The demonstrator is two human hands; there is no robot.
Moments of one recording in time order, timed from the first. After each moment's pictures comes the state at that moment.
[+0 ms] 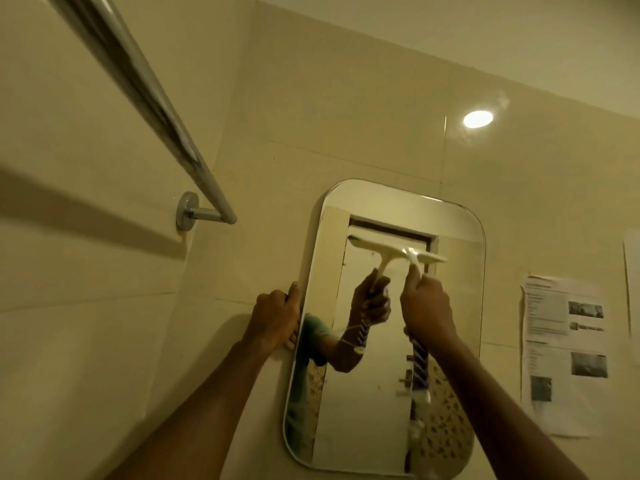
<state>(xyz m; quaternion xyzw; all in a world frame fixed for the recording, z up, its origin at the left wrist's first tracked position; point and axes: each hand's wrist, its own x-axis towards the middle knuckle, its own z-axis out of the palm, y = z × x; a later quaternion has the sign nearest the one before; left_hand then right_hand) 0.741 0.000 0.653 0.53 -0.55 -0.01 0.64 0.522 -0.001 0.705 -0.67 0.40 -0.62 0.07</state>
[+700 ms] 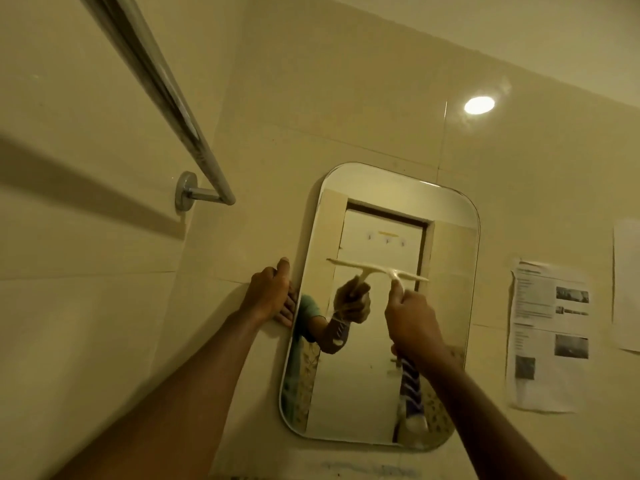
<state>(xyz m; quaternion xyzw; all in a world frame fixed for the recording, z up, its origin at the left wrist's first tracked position) 0.745 0.007 0.661 0.52 -0.53 -0.14 0.66 0.526 0.031 0.669 -0.69 0.46 -0.54 0.13</state>
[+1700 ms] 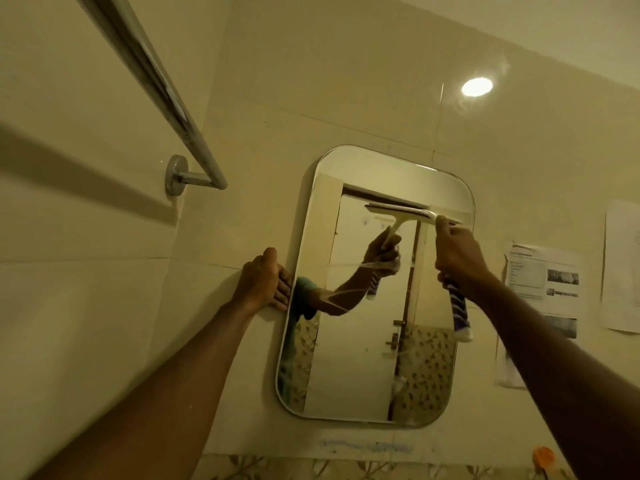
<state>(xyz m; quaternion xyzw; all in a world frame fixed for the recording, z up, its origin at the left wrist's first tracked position) 0.747 0.005 0.653 0.48 -0.54 -0.17 0.67 0.469 0.013 0.740 -0.65 0.43 -0.62 0.10</state>
